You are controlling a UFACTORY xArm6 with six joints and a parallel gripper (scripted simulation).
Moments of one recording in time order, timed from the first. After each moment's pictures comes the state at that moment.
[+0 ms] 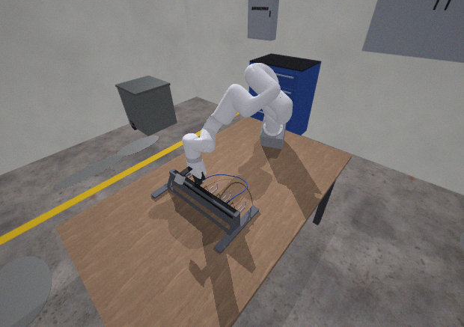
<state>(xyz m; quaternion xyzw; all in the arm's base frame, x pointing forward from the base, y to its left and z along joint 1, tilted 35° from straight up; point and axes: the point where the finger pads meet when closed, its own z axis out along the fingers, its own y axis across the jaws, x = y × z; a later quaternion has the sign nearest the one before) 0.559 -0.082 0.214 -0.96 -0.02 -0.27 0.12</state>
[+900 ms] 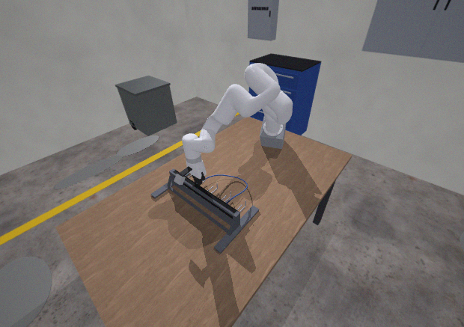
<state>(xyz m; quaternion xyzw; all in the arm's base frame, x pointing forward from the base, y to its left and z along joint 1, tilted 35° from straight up) 0.560 -0.082 0.214 -0.96 -0.02 -0.26 0.12</state>
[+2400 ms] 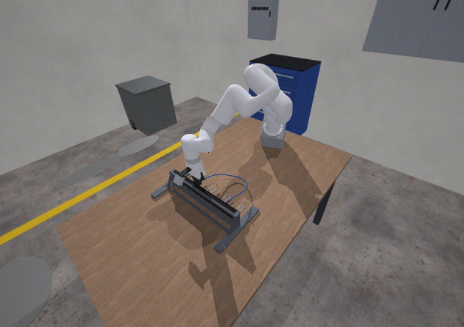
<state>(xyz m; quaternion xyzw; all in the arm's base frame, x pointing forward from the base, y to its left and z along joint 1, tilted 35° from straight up) 0.562 -0.082 0.217 -0.96 -0.02 -0.26 0.12</state>
